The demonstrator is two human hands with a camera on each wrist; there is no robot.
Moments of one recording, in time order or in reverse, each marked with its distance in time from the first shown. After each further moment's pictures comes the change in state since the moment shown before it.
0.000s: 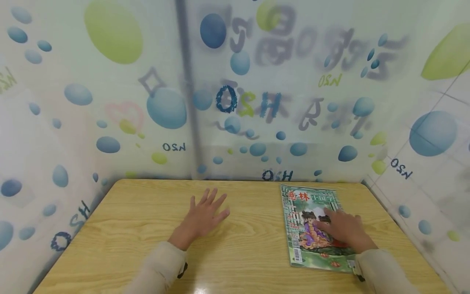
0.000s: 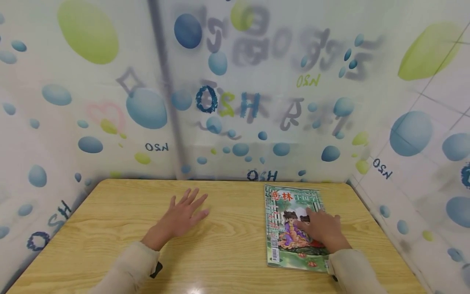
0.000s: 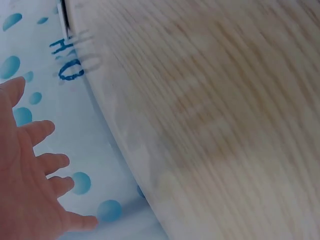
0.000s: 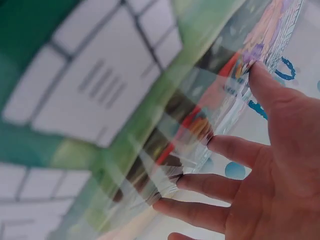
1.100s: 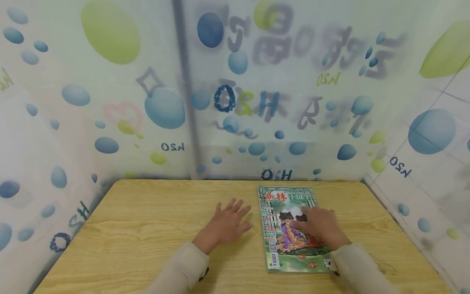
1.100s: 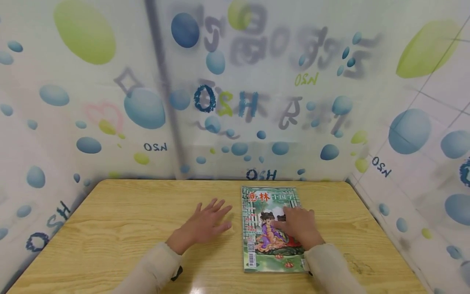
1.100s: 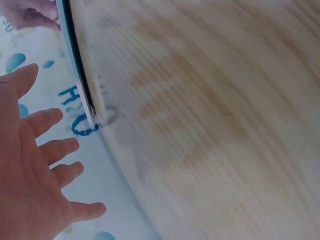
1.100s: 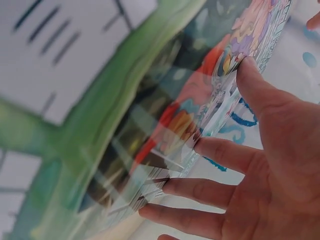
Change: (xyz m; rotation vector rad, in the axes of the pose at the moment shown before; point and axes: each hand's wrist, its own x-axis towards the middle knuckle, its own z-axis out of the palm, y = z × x) left_hand 0.018 0.056 0.025 -0.022 -0.155 0.088; right_hand 0.006 -0.067 -0.008 -0.003 0.050 -0.077
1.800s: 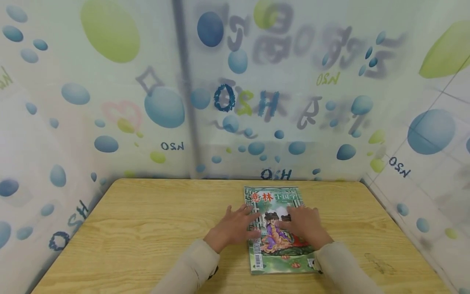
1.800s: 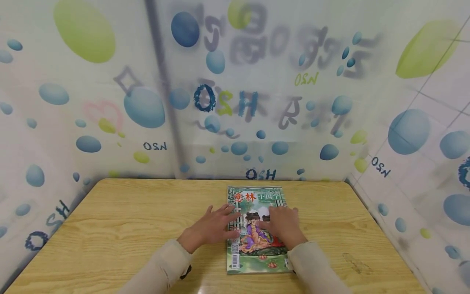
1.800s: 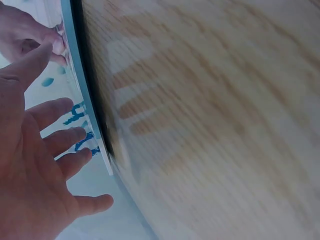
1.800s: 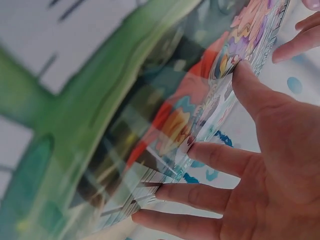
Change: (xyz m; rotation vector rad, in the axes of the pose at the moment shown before) left_hand 0.013 0.024 0.005 0.104 -0.095 0.048; right_hand 0.010 -0.041 0.001 -0.072 -0.015 -0.014
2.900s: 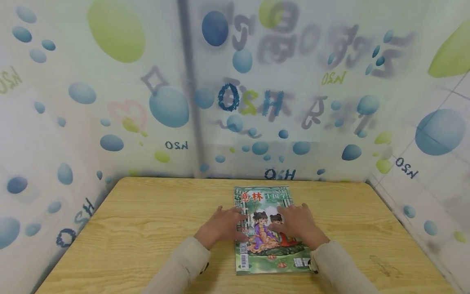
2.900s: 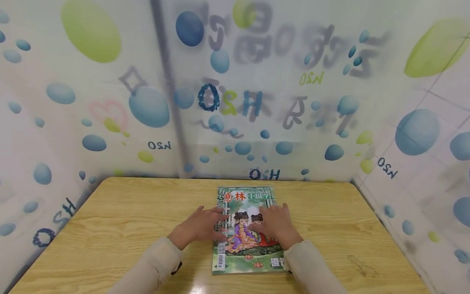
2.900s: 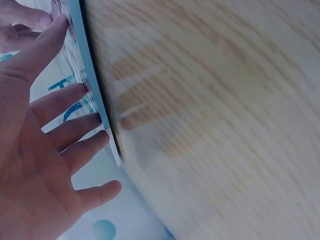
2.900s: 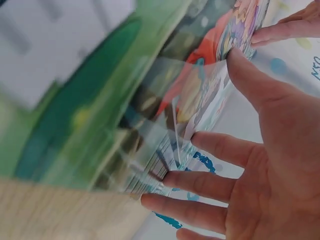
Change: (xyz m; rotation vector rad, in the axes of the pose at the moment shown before) left_hand -0.019 -0.025 -0.009 0.006 -0.041 -0.099; right_hand 0.004 -0.025 -0.004 0.000 0.072 -0.164
